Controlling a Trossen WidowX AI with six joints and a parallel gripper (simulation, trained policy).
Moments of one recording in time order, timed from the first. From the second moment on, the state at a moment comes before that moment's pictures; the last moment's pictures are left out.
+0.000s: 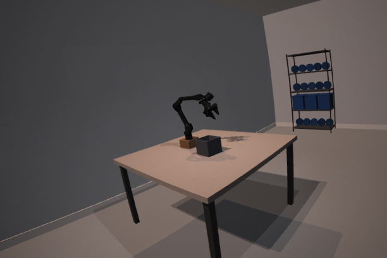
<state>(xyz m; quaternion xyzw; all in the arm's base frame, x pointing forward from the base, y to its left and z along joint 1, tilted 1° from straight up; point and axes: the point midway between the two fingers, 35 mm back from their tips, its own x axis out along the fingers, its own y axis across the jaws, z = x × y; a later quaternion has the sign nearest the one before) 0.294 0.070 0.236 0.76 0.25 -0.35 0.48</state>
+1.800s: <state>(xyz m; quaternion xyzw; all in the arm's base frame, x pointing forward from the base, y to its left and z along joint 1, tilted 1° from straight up) 0.190 0.087 0.041 0.42 0.56 -0.49 0.52</state>
